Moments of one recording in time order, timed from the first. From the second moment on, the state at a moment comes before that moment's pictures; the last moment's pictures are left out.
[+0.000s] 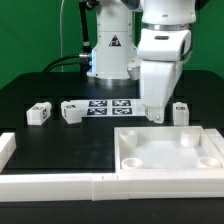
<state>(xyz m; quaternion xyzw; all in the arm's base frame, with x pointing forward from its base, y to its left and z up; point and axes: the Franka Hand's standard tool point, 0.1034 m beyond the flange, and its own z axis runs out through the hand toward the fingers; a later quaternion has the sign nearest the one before) 0.474 0.078 0.048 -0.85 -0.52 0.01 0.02</state>
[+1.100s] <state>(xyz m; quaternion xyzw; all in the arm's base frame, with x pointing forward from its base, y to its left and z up) 0.457 0.116 0.044 -1.00 -0.05 0.02 0.04</state>
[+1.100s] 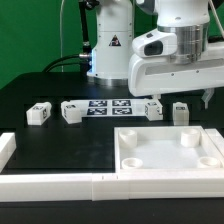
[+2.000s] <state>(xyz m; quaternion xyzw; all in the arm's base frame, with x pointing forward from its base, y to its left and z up) 0.409 0.122 0.039 -0.92 -0.03 0.38 0.00</state>
